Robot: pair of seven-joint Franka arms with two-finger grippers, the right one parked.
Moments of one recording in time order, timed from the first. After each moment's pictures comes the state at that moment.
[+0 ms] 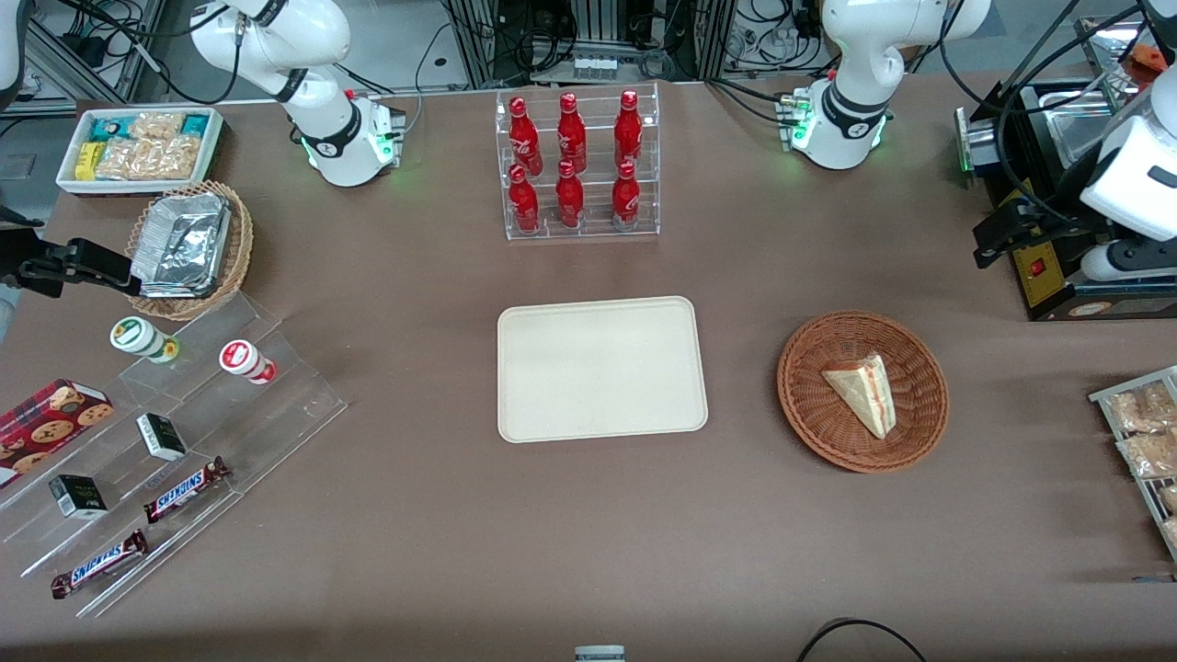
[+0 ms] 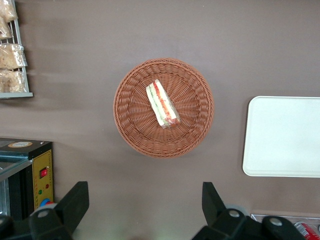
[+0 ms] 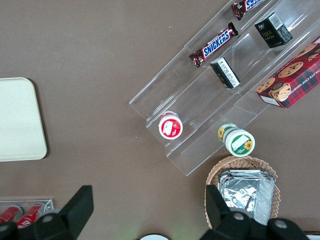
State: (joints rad) arm -0.03 0.00 -0.06 -1.51 0.02 1.50 -0.17
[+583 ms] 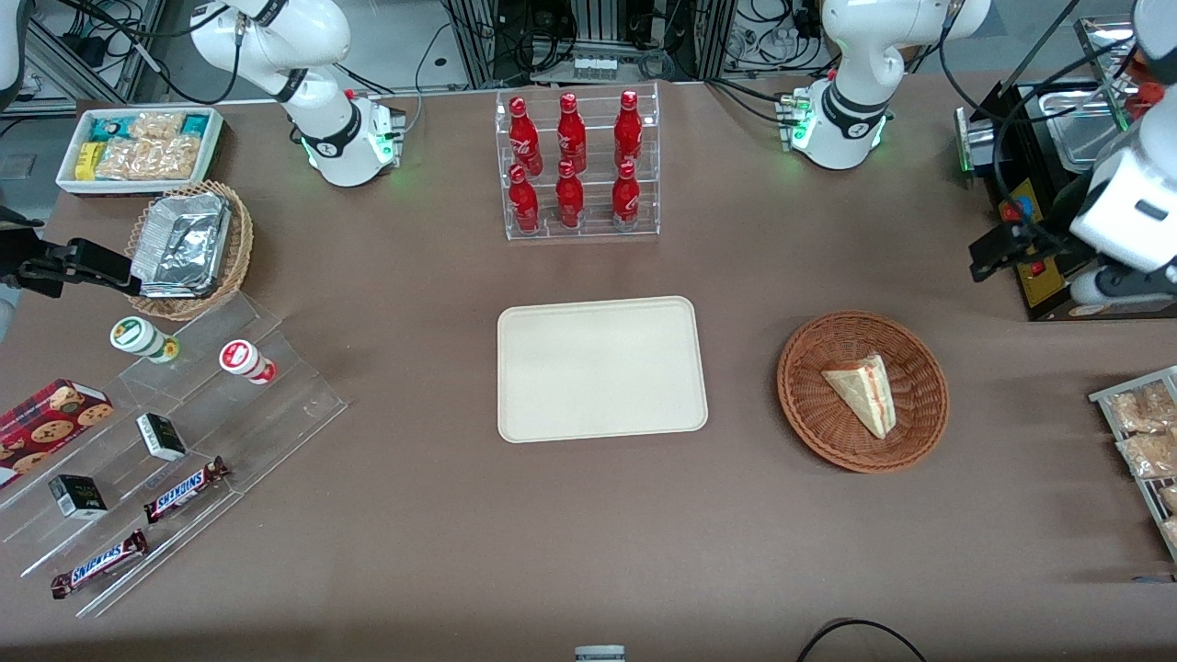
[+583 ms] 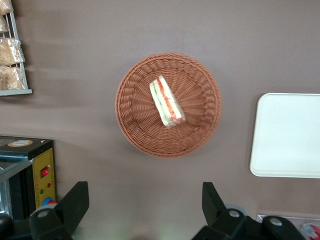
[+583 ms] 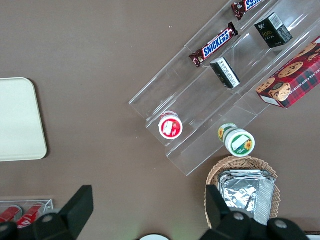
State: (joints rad) arm -0.03 0.07 -0.07 -1.52 0.04 1.52 -0.17
